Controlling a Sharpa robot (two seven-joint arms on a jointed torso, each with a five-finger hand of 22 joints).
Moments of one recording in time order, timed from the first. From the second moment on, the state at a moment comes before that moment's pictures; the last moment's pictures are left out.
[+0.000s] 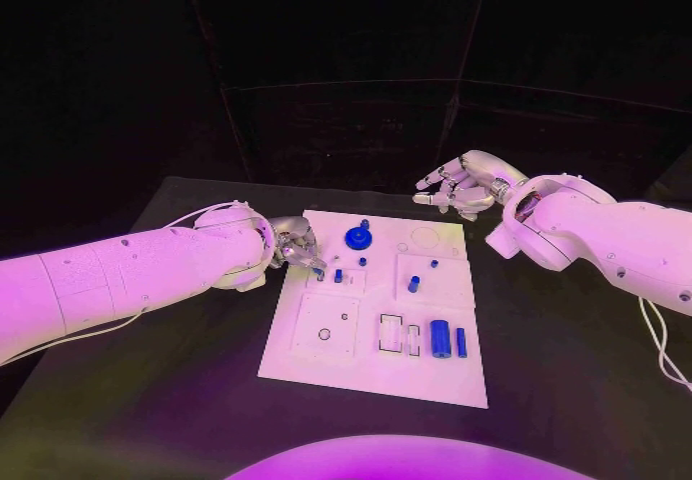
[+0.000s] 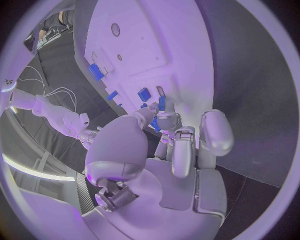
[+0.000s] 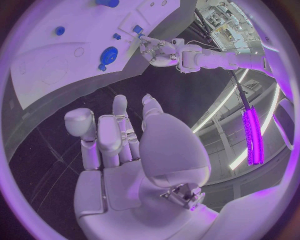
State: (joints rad) left arm 1.23 -0.74 -0.13 1.36 -1.17 -0.01 -0.31; left_hand 1.12 -0.01 0.52 -0.03 0.05 0.88 0.06 0.68 0.47 1.28 -0.02 1.09 0.88 1.47 -0.08 1.56 1.31 0.08 1.38 0.03 1.24 1.18; right arm 1.25 -0.76 -0.01 1.37 -0.95 -0.26 0.04; right_hand 1.30 0.00 -0.12 0.21 0.32 0.90 0.15 0.09 0.07 1.17 0.06 0.69 0.74 1.46 -0.01 1.19 1.06 0.12 1.24 0.09 1.26 0.86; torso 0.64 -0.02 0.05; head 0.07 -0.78
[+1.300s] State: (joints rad) left arm 1.23 -0.72 -0.13 1.35 -1.20 0.06 -0.31; left_hand 1.10 -0.02 0.55 -0.02 0.05 0.88 0.06 0.70 0.48 1.29 -0.03 1.10 0.88 1.47 -0.08 1.56 1.31 0.08 1.39 0.03 1.25 1.18; right arm 1.25 -0.76 -0.01 1.37 -0.95 -0.26 0.04; right_hand 1.30 0.00 -0.12 0.21 0.32 0.90 0.15 0.09 0.07 1.17 0.06 0.69 0.74 1.46 -0.01 1.19 1.06 0.12 1.23 0.09 1.26 0.86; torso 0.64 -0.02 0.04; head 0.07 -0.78
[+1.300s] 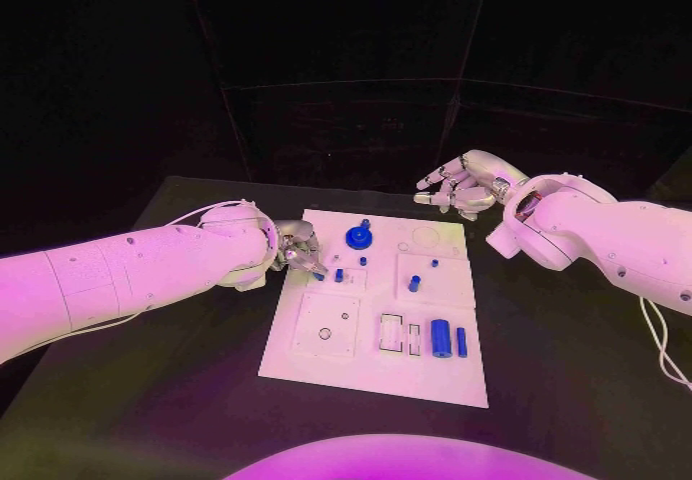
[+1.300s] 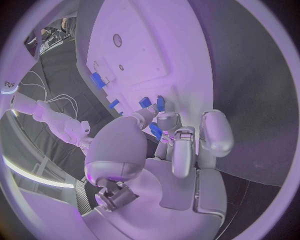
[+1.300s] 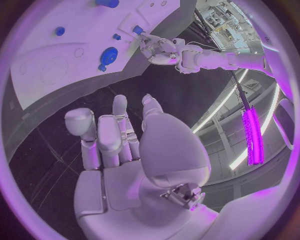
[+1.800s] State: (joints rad) left arm 1.23 -0.72 -0.13 1.35 -1.19 0.06 -0.31; left_hand 0.99 -0.08 0.63 -0.08 0.06 0.90 0.03 0.73 0.49 1.31 -0.04 1.11 0.90 1.47 -0.09 1.57 1.31 0.08 1.40 0.02 1.26 1.20; right arm 1.25 -0.76 -0.01 1.37 -0.95 -0.26 0.04; right_hand 1.30 0.00 -0.12 0.21 0.32 0.90 0.15 0.09 0.07 1.17 0.06 0.69 0.74 1.46 -0.01 1.19 1.06 0.12 1.23 0.09 1.26 0.86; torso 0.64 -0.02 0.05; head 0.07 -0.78
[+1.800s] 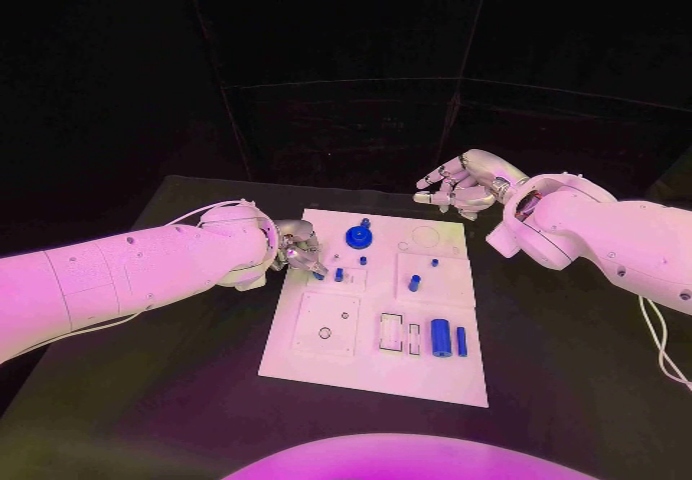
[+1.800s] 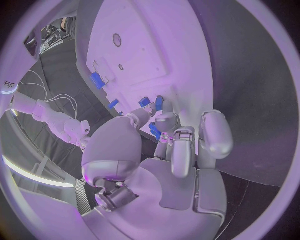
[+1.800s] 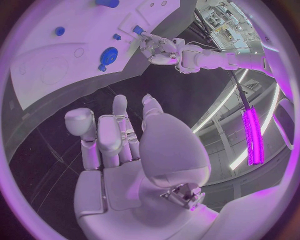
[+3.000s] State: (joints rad) left arm 1.23 -0.69 -0.14 1.29 -1.17 0.05 -0.31; left_hand 0.90 -0.09 0.61 -0.02 0.06 0.92 0.02 0.74 0.49 1.31 -0.05 1.13 0.91 1.47 -0.09 1.57 1.31 0.08 1.40 0.01 1.27 1.22; right arm 1.25 -0.77 -0.01 1.37 -0.95 -0.25 0.03; right_hand 1.30 0.00 -0.13 0.21 0.32 0.90 0.15 0.09 0.07 1.16 0.06 0.68 0.74 1.46 -0.01 1.18 1.04 0.12 1.22 0.09 1.25 0.83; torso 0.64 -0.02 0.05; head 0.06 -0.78
